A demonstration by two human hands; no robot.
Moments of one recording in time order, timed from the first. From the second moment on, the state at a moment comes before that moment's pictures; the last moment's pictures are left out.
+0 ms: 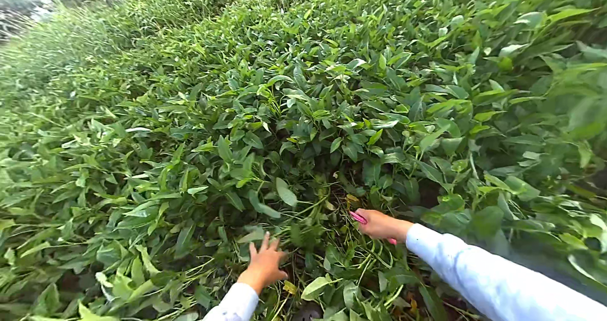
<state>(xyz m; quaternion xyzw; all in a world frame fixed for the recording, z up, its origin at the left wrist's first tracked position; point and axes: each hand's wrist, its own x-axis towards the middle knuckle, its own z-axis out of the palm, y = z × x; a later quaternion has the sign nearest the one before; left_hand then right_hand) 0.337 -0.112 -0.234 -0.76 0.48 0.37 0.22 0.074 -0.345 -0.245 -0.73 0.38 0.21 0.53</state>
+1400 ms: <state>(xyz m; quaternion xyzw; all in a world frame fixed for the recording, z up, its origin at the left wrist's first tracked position) 0.349 -0.228 -0.226 -0.84 0.45 0.30 0.06 0.168 -0.410 -0.248 -0.80 0.46 0.26 0.27</state>
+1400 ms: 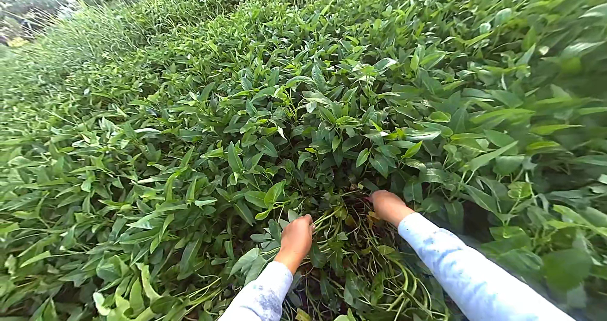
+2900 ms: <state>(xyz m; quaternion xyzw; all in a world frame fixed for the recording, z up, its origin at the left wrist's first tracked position) 0.373 -0.198 -0.235 -0.84 0.38 0.38 -0.07 0.227 -0.374 -0.280 -0.84 0.37 0.16 0.37</state>
